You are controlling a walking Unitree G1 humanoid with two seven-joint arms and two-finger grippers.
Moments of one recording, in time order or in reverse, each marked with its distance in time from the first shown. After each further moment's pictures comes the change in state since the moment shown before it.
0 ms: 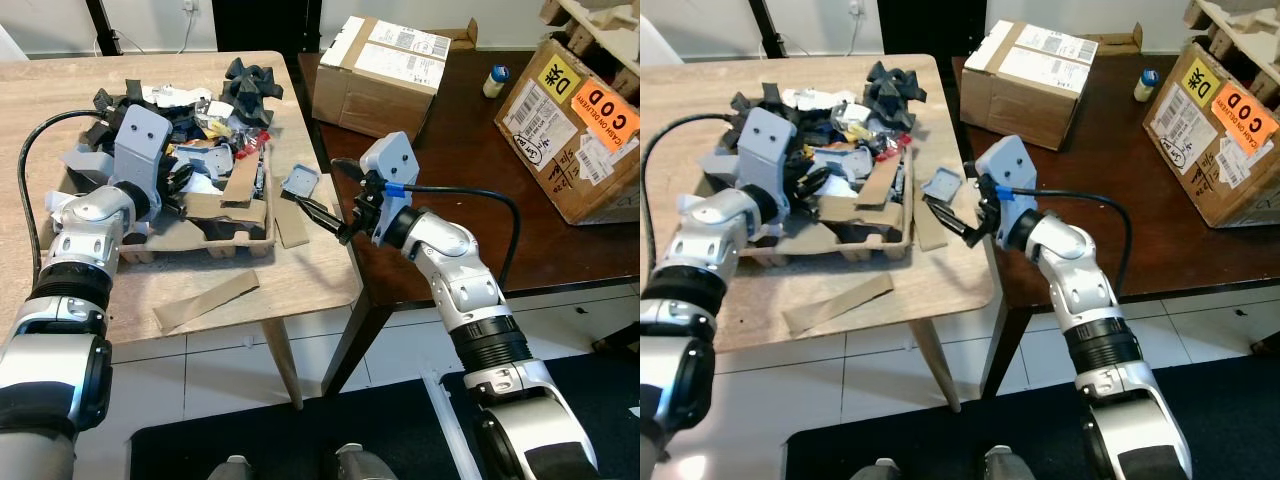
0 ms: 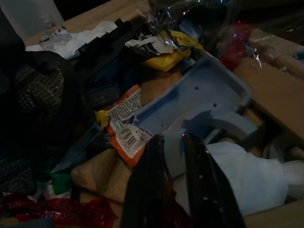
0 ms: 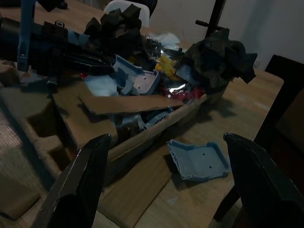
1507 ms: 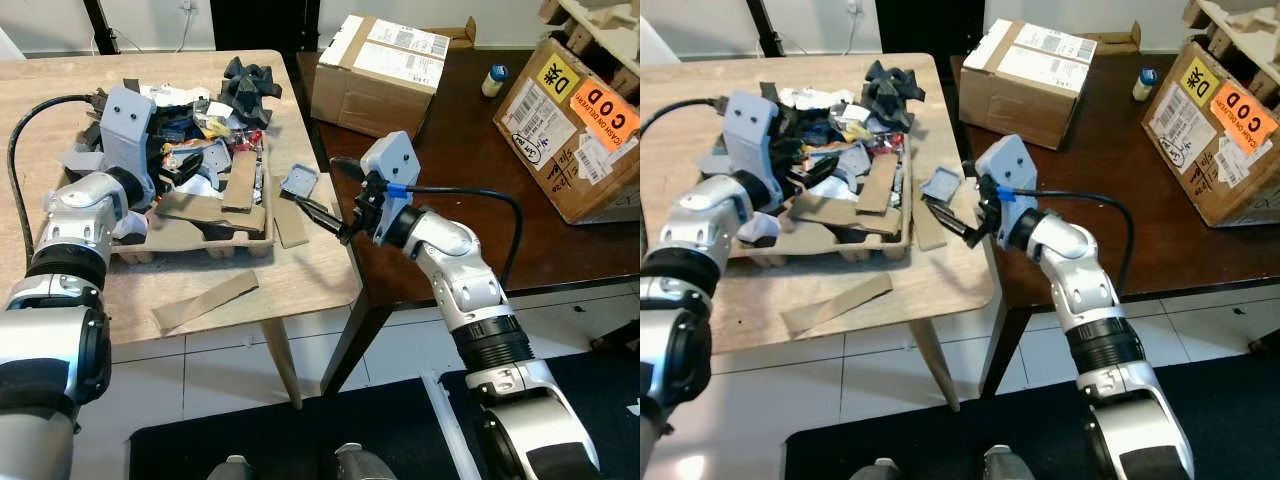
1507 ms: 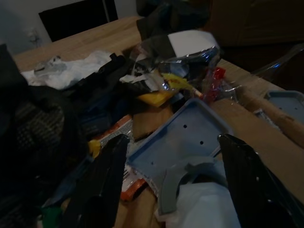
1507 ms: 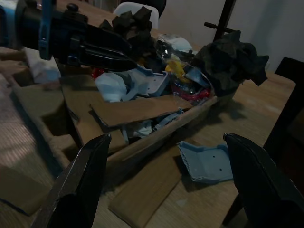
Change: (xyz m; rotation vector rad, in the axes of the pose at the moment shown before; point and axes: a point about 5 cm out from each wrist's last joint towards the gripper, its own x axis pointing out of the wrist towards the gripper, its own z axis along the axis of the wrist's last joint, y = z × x) left arm 0.004 0.007 0.017 -0.071 -0.084 -0.066; right arm -0.001 0.005 0.001 0.010 -0.014 0.042
